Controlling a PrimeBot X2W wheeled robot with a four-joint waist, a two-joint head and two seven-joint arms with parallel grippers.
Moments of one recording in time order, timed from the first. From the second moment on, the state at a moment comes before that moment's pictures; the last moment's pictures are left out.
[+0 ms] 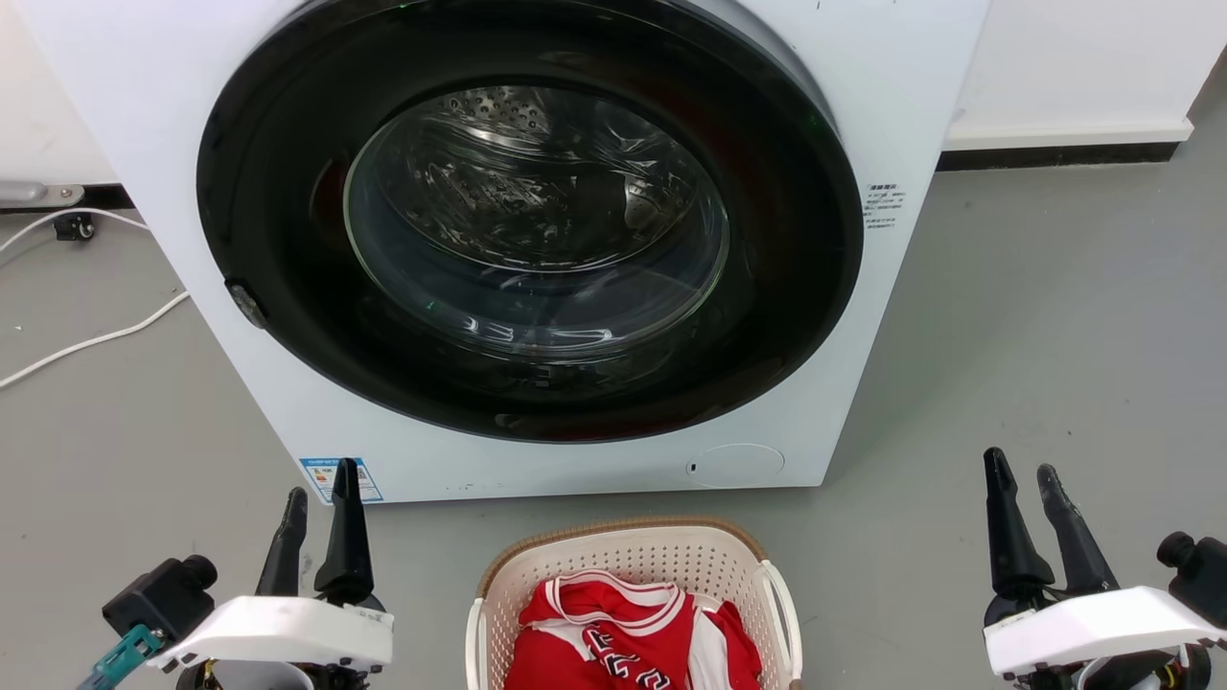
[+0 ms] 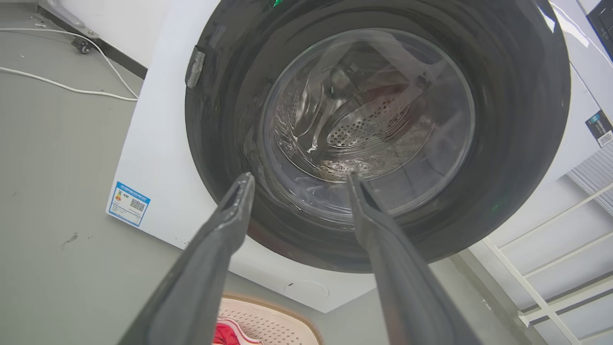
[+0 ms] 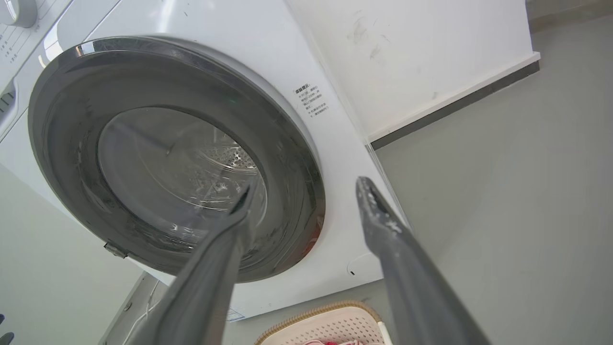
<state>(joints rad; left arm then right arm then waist) 0.00 0.05 0.05 0.09 -0.70 -0.05 -0.10 0.03 -0.05 -0.04 0.07 0.59 0.13 -0.10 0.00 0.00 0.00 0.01</state>
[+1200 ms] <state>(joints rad) 0.06 0.05 0.04 0.08 -0.30 -0.03 -0.20 0.08 -0.05 -0.02 0.03 0.17 0.13 -0.19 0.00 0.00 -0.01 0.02</state>
